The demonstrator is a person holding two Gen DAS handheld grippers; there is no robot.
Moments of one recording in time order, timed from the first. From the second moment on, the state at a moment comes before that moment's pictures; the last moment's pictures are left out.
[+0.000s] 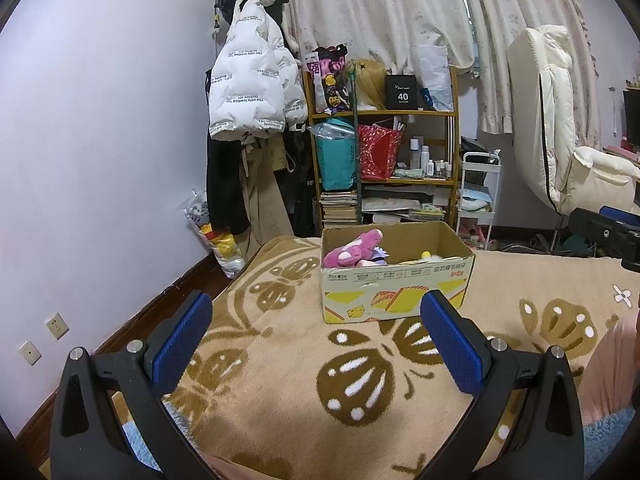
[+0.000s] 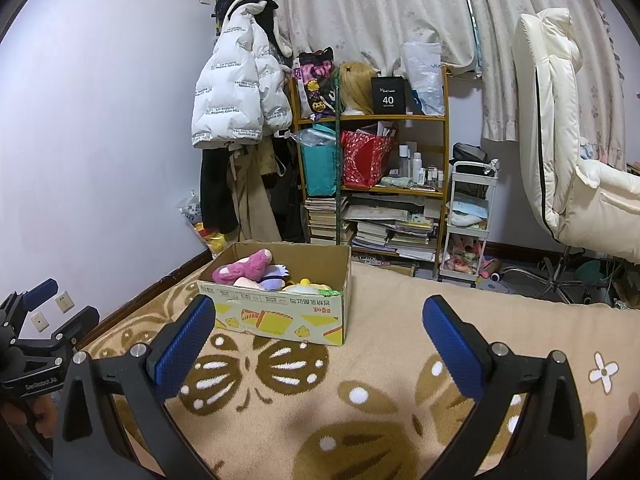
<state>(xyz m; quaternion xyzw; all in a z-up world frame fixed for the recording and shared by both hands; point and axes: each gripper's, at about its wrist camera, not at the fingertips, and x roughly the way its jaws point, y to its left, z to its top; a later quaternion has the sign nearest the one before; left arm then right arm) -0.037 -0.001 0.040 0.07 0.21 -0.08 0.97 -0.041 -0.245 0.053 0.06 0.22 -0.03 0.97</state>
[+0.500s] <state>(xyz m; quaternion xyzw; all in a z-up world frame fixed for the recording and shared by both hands) -0.037 0.002 0.040 0.07 0.21 -0.08 0.97 -0.041 -0.245 0.054 0.06 0.22 -0.03 0.97</state>
